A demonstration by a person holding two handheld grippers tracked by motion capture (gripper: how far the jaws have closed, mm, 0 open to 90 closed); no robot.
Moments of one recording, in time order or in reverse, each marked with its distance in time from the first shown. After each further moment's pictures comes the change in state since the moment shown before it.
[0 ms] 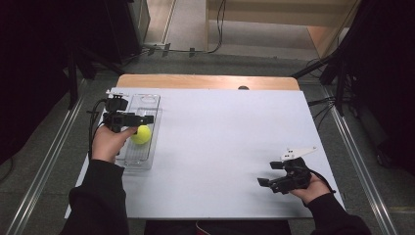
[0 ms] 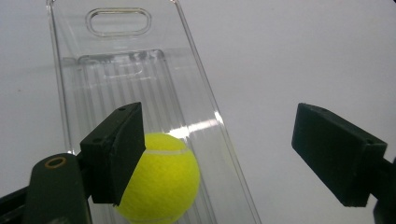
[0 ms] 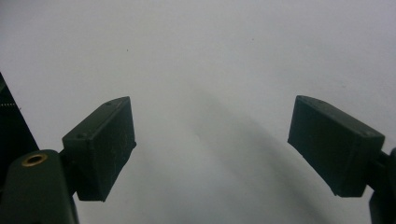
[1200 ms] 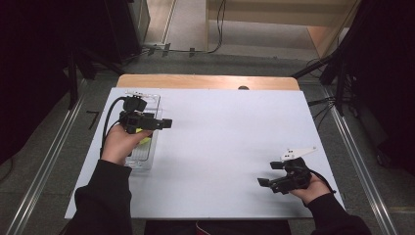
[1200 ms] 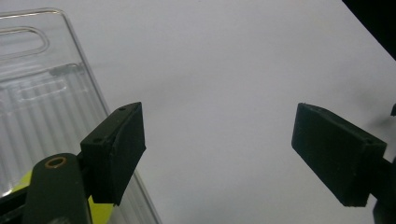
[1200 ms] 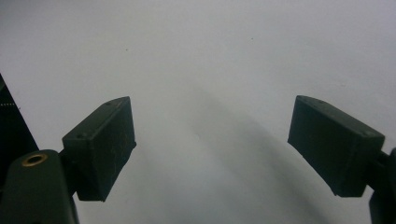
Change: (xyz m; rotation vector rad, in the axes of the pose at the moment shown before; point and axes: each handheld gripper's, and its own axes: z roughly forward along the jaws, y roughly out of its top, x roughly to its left) left arm -0.051 0.006 0.006 0.038 -0.144 0.130; right arm 0.000 0.000 0.000 0.002 -0.003 0.003
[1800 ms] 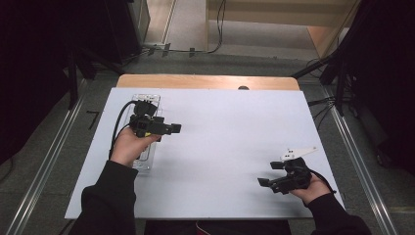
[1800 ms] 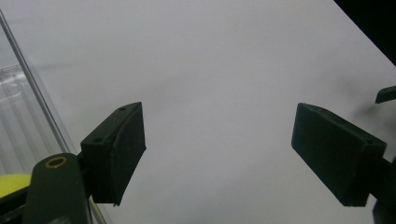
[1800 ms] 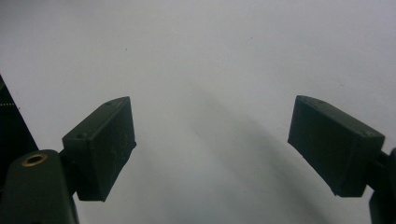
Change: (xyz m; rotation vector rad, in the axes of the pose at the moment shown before) left arm -0.012 -0.005 0.018 0.020 -0.058 0.034; right arm -0.001 0.000 0.000 0.000 -0.002 -0.003
